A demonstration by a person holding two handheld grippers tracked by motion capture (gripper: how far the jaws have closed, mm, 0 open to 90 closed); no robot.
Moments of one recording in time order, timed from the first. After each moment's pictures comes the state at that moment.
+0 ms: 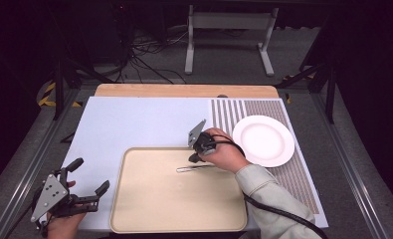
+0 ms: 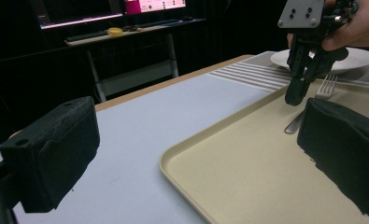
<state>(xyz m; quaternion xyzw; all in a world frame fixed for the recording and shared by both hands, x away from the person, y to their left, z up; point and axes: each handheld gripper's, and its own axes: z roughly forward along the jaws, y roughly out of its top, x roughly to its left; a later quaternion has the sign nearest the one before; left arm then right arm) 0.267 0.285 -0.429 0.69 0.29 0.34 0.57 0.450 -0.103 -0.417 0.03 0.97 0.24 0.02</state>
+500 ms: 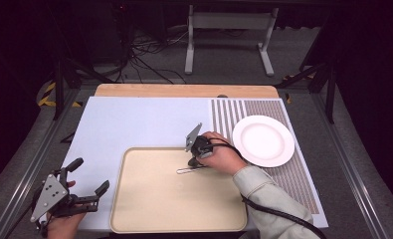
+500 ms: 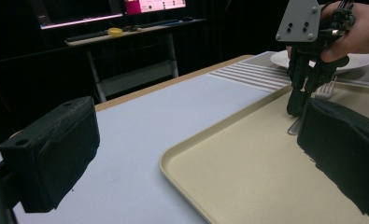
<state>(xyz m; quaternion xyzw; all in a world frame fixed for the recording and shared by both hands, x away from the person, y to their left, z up) 0.267 0.285 -0.429 0.69 0.29 0.34 0.57 0.447 -0.097 -0.429 0.03 0.97 0.22 0.00</state>
